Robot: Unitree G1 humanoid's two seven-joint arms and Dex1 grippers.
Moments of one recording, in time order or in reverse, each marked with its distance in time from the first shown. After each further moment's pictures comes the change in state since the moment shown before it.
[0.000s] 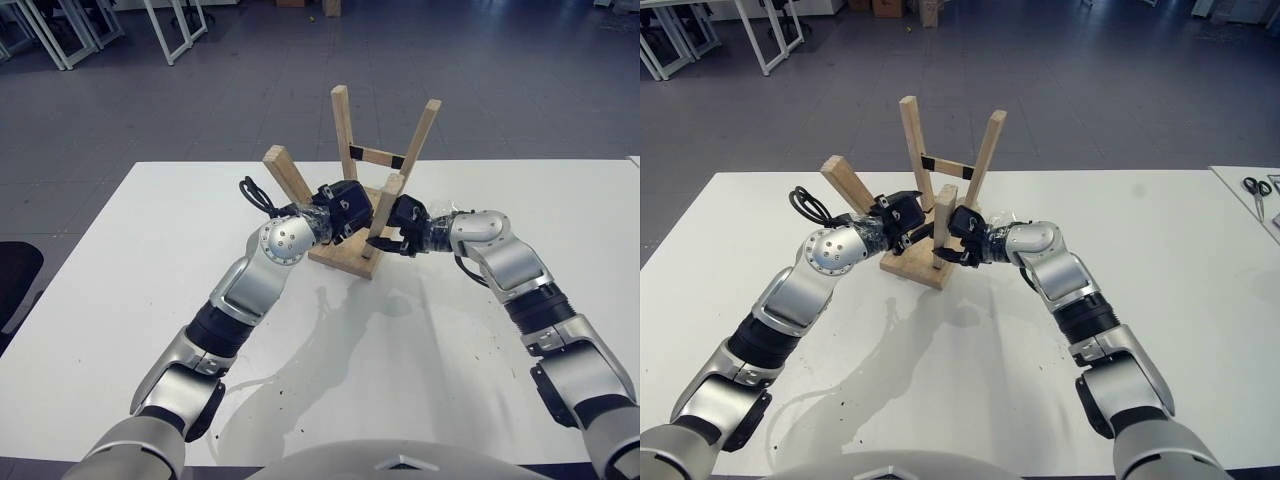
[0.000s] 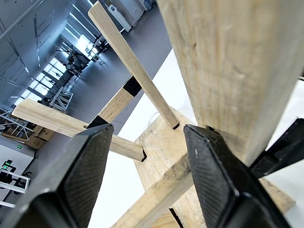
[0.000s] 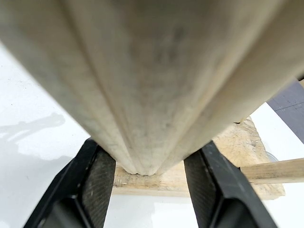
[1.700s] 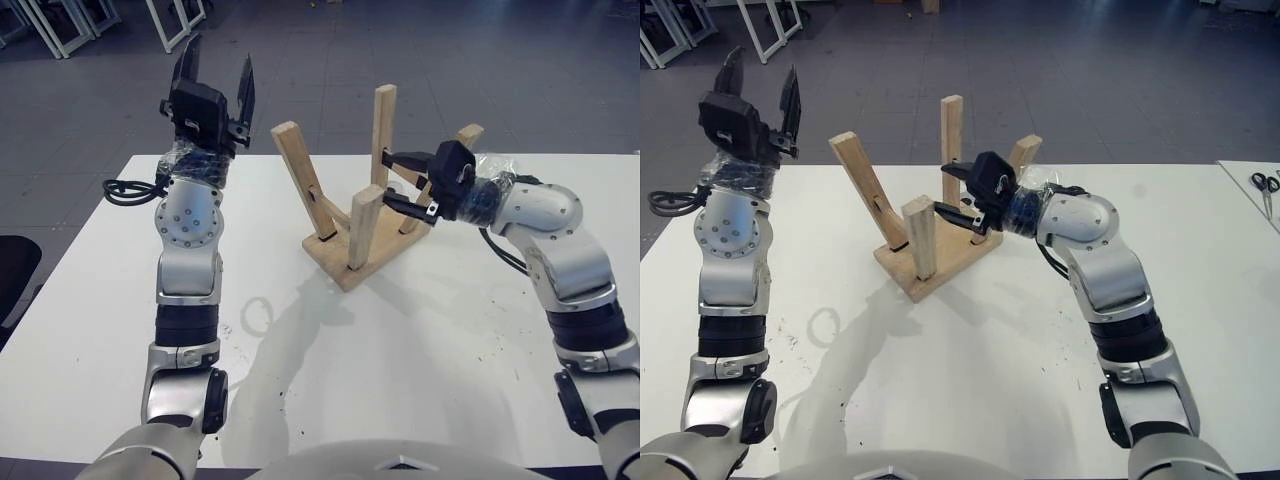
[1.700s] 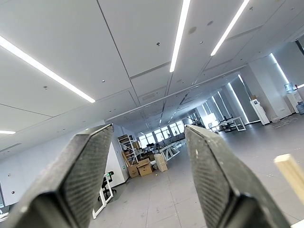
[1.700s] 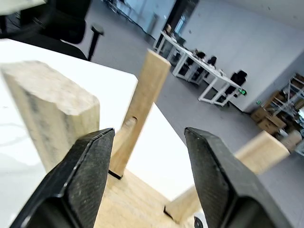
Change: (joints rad) left arm 0.035 -0.081 0.557 0.067 -0.098 -0.586 0.344; right arm 0.073 -0.091 -0.224 -0.521 0.136 0.039 -0.066
